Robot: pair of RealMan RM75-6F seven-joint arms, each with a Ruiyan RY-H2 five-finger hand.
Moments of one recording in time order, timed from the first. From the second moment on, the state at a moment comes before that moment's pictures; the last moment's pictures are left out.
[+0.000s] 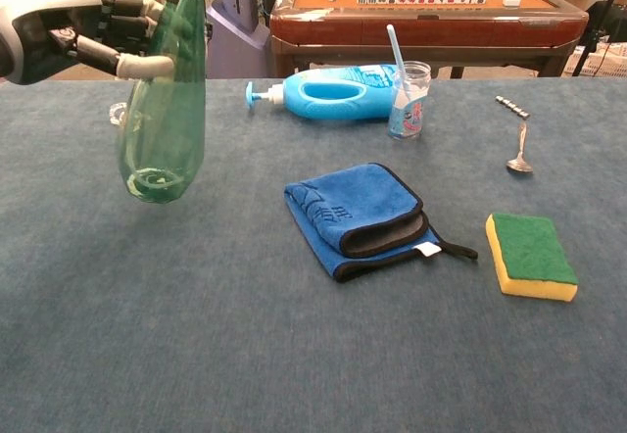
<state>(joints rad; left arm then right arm) -0.72 -1.30 -0.23 -1.60 1.20 0.99 -0.55 0.09 -0.99 0.03 -1.70 -1.52 1.43 0.08</state>
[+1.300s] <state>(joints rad) -0.61 -1.50 -0.24 -1.25 1.30 1.06 -0.72 0.09 -0.99 0.04 -1.72 -1.52 1.43 0.06</state>
